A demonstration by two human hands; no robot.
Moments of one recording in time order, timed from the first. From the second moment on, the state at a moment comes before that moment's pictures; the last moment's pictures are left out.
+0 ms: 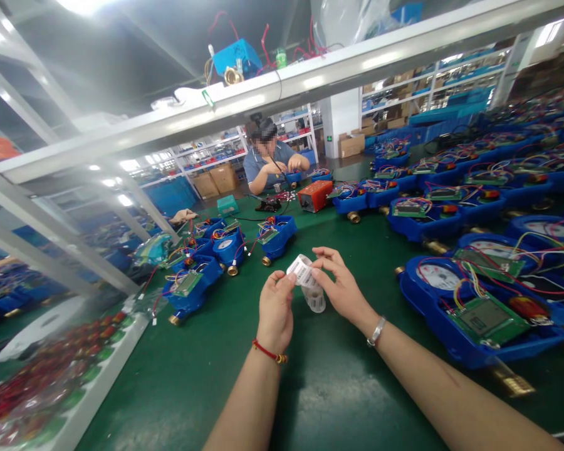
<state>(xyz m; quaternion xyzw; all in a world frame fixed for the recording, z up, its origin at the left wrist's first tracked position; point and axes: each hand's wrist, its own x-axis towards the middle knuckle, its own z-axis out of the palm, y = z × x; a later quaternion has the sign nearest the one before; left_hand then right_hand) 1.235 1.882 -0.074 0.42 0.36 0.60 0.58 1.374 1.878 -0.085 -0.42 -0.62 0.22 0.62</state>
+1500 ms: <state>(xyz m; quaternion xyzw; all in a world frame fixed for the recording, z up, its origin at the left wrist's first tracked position) 1.236 1.877 -0.071 0.45 0.34 0.58 0.59 1.375 1.881 -0.089 -0.44 -0.65 0.19 0.59</state>
